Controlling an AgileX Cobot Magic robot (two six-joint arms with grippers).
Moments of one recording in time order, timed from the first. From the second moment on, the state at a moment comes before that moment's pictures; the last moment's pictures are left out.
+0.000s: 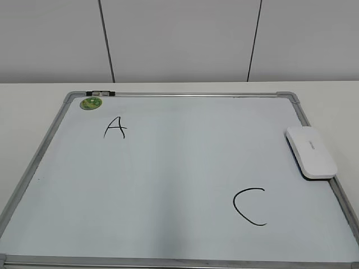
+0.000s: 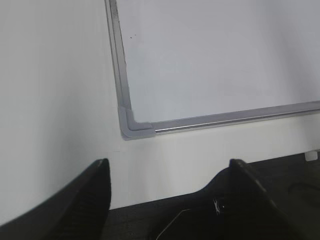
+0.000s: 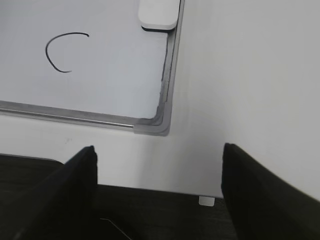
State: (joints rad) left arm -0.07 0.43 -0.68 -0.16 1.23 0.04; right arm 0.04 0.19 -0.57 0.02 1.27 -0.11
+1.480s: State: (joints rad) left arm -0.07 0.39 -0.51 -0.07 1.09 0.04; right arm 0.04 0.14 -0.50 0.00 1.14 -0.10
